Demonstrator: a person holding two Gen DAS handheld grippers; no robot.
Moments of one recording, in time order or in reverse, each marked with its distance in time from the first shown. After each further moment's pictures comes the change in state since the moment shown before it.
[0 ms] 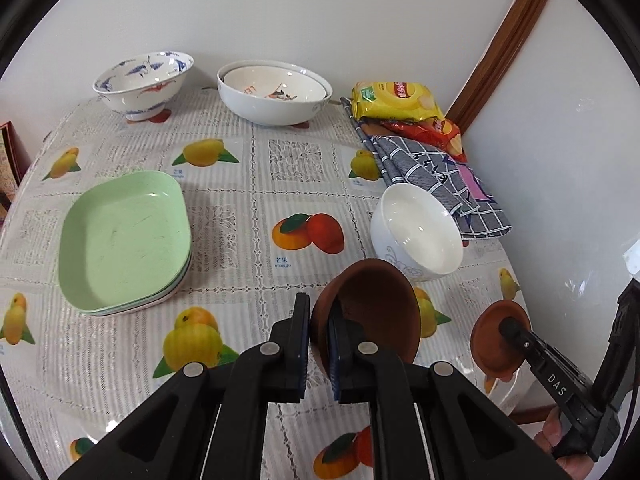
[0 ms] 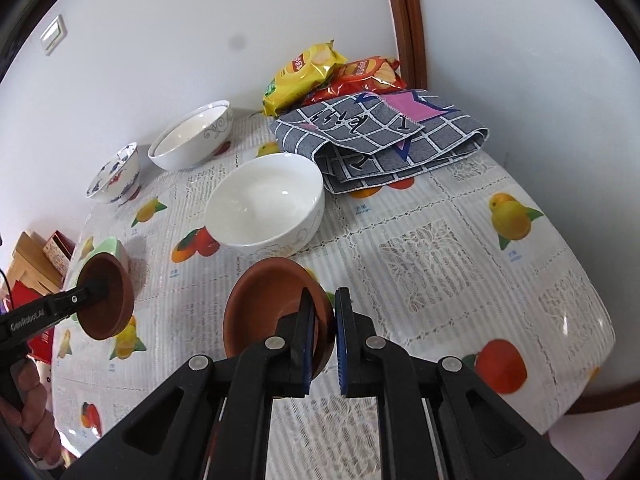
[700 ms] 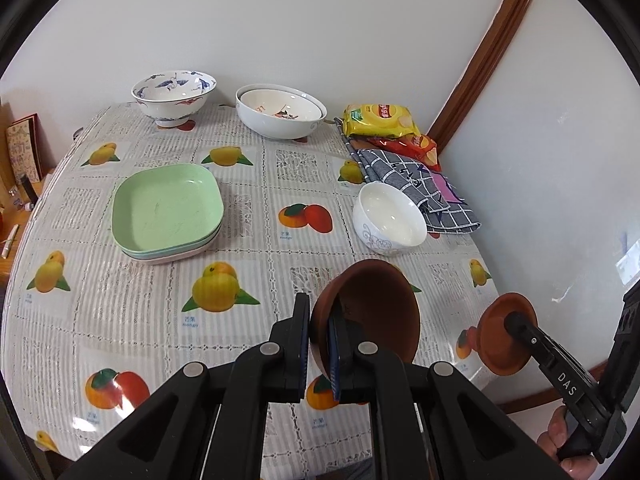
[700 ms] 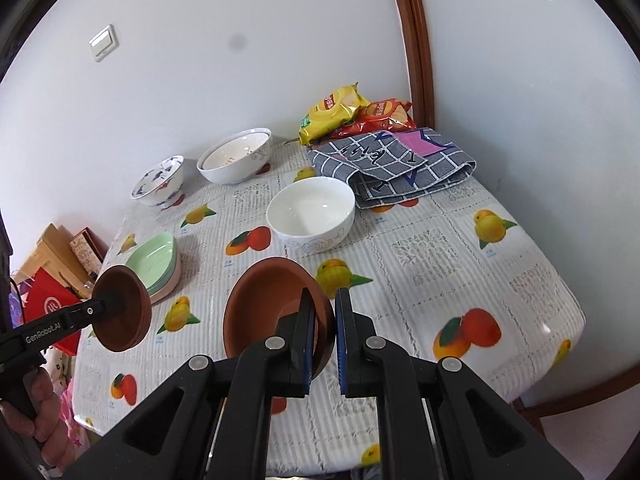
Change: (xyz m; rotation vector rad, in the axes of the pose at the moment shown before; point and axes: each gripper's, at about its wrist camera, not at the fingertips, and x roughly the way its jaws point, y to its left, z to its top) left arm -0.081 0.002 -0.053 -0.018 -0.079 -0.024; right arm -0.094 0.020 -0.038 -0.045 -0.098 0.046
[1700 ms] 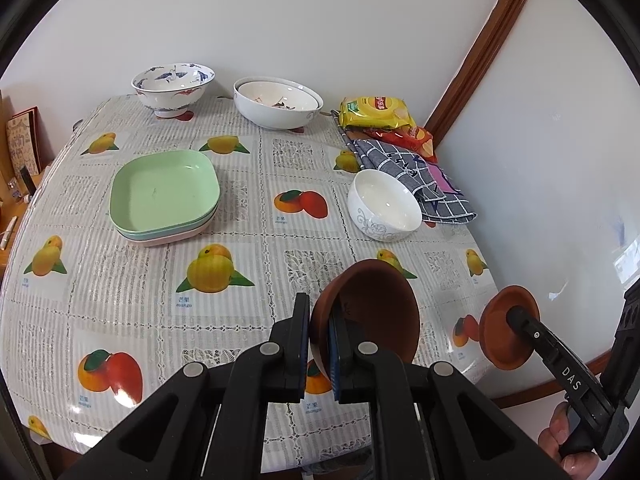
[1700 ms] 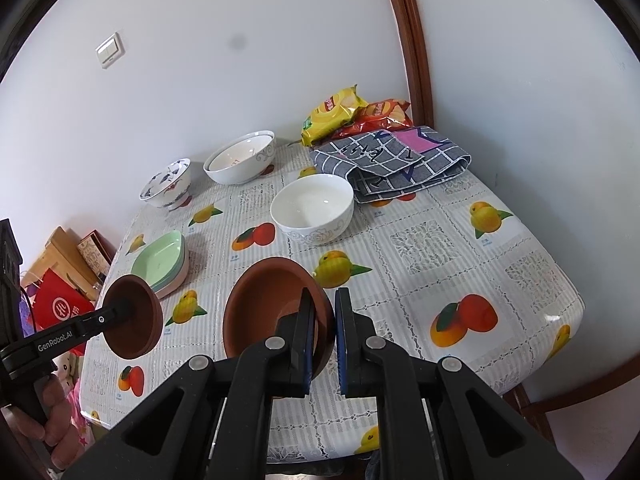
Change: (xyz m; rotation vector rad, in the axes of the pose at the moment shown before) left arm -0.001 -0.003 -0.015 -0.007 0.012 -0.006; right arm -0.009 -0.008 -0.009 0.008 -0.012 0.010
